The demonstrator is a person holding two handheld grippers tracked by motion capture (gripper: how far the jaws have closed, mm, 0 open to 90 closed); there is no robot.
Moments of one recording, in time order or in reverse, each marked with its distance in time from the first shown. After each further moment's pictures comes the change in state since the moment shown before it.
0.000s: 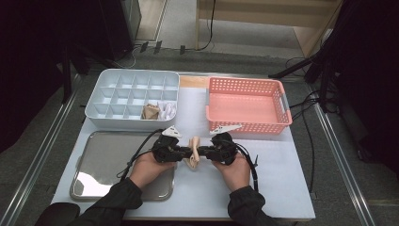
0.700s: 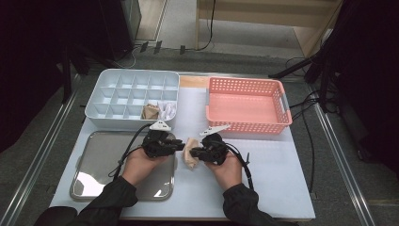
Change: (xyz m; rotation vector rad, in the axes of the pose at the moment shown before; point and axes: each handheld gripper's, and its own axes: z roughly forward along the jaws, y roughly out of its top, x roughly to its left) left arm 0.009 0.003 -0.021 -0.074 0.043 -0.040; right arm 0.010 0.004 0.027 0.045 -0.010 -0.061
